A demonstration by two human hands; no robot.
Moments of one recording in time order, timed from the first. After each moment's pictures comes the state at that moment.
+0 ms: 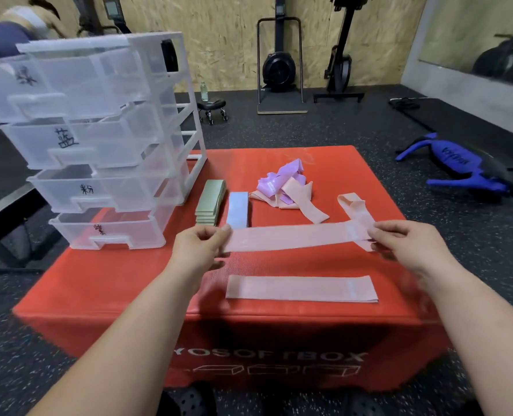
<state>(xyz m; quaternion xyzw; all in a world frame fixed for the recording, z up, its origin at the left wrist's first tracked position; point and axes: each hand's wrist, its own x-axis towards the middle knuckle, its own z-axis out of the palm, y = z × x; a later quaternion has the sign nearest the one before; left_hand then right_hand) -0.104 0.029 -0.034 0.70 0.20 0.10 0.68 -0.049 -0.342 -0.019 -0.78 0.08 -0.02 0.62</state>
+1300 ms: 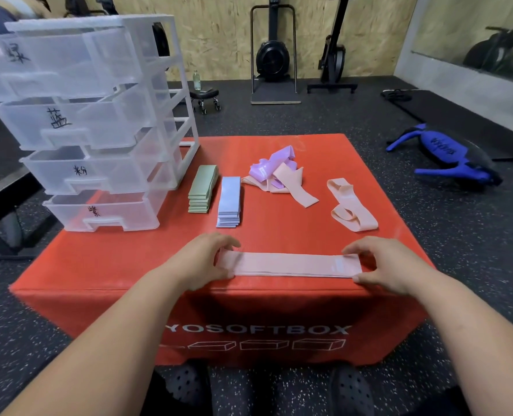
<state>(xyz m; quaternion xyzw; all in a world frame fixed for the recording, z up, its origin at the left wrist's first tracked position) -0.128 0.047 -0.066 0.97 -0.12 -0.01 0.21 -0.083 -0.371 -0.053 -0.96 -0.18 0.09 0.19</state>
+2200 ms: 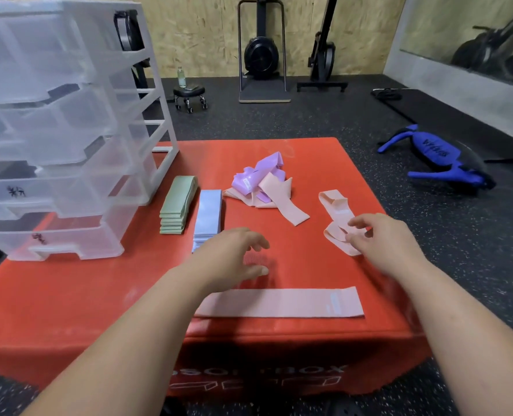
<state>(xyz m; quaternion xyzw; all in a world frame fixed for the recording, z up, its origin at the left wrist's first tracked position) -0.042 -0.028 -0.051 0.96 -0.19 0.01 0.21 0.014 -0.365 -0.055 -0.96 -0.04 -0.07 0.25</state>
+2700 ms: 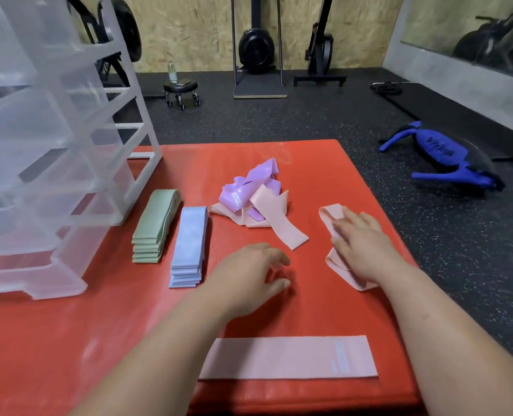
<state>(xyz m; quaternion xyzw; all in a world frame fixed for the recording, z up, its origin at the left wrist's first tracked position) 0.022 -0.074 -0.074 0.96 -0.19 0.02 0.22 0.108 -0.348 -0.092 -0.99 -0.06 0.02 0.14</state>
